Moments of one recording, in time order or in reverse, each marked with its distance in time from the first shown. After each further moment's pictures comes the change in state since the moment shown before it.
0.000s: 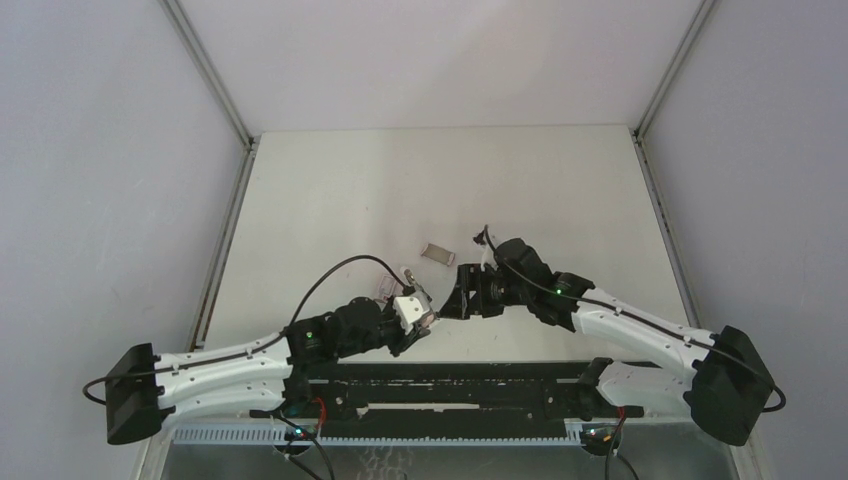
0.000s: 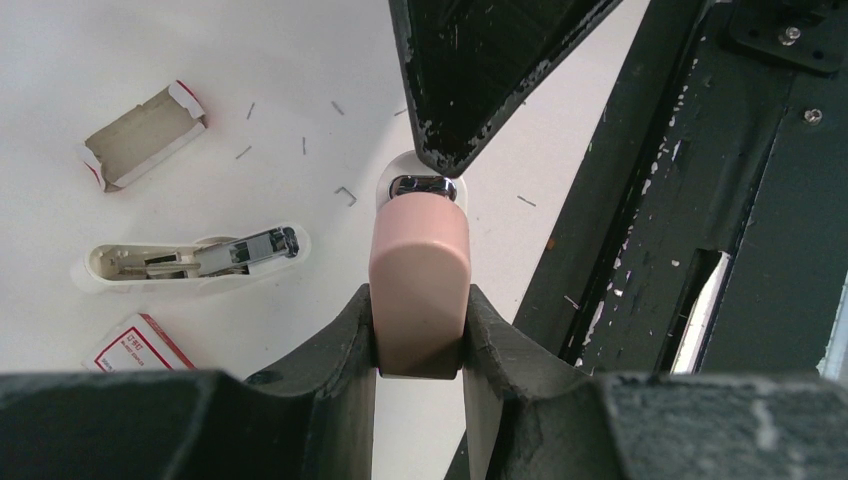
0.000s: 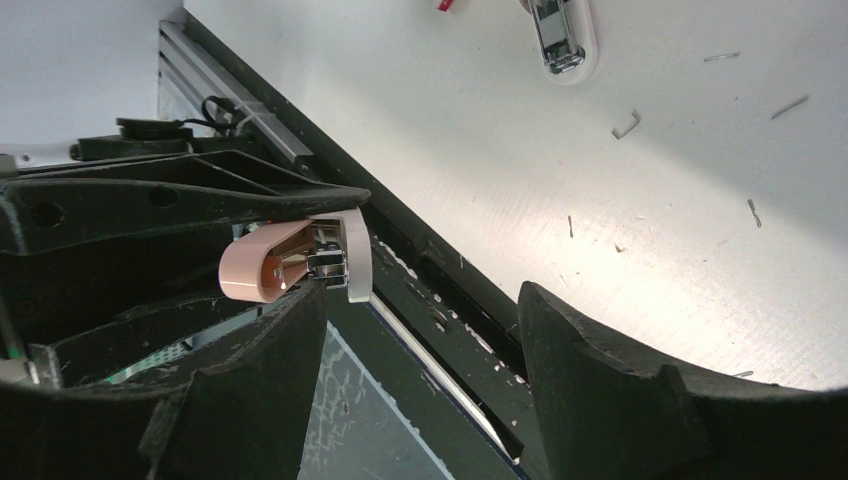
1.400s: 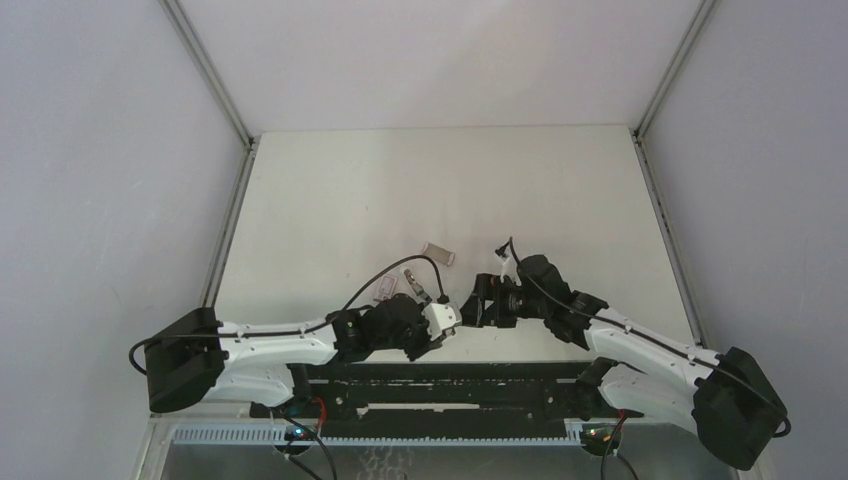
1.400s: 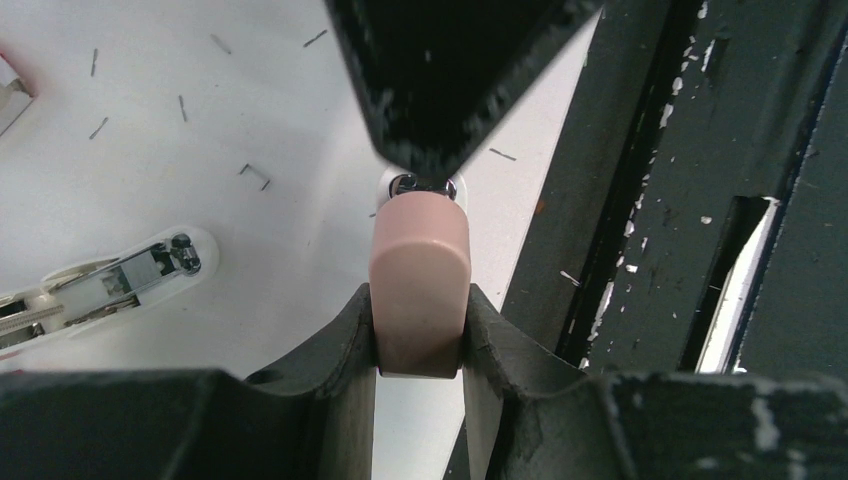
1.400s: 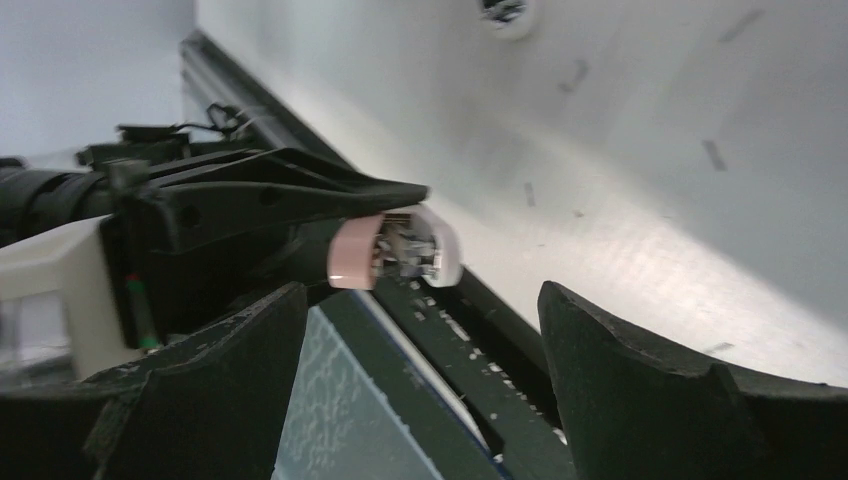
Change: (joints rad) left arm -0.007 0.371 0.084 0.049 0.097 0.052; right arm -0.096 -0.115 -0.236 0.142 -0.059 0.069
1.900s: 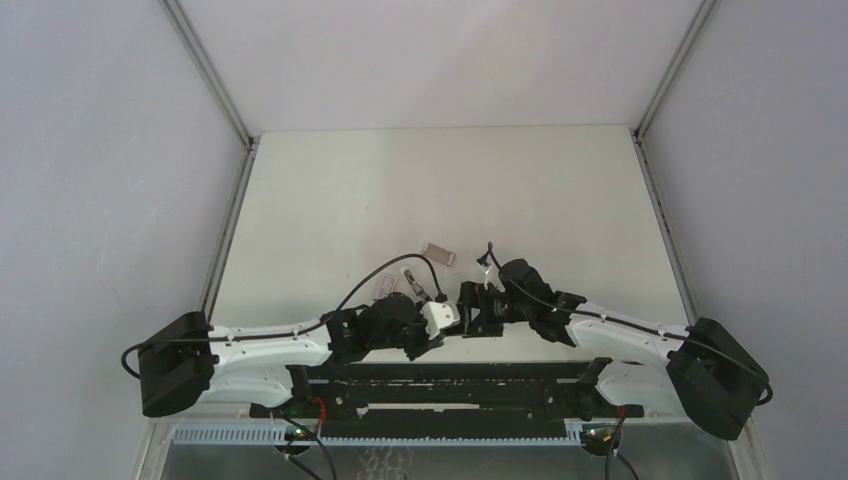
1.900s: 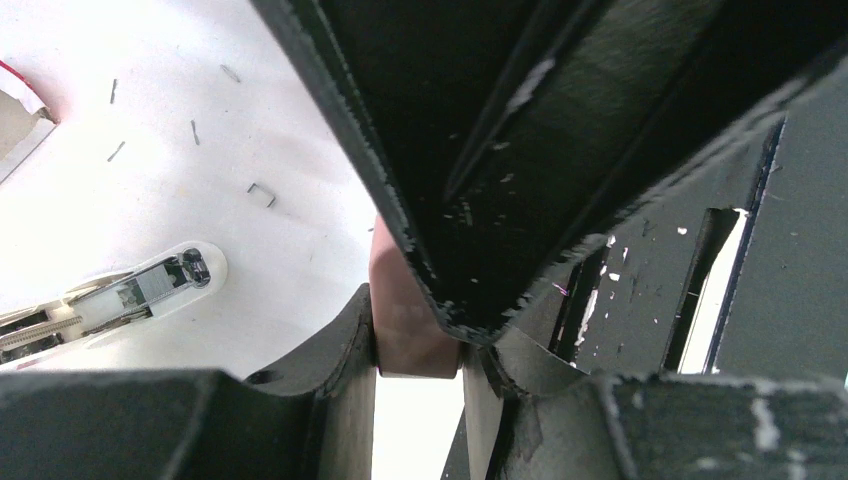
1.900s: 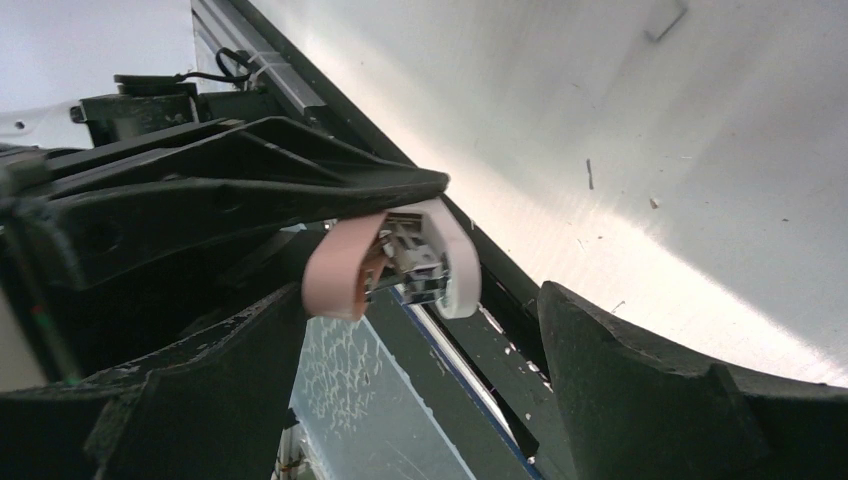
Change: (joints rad) left arm 0.000 -0.040 0.000 0.007 0.019 0.001; right arm 0.085 0.162 -0.002 0.152 -0.089 0.079
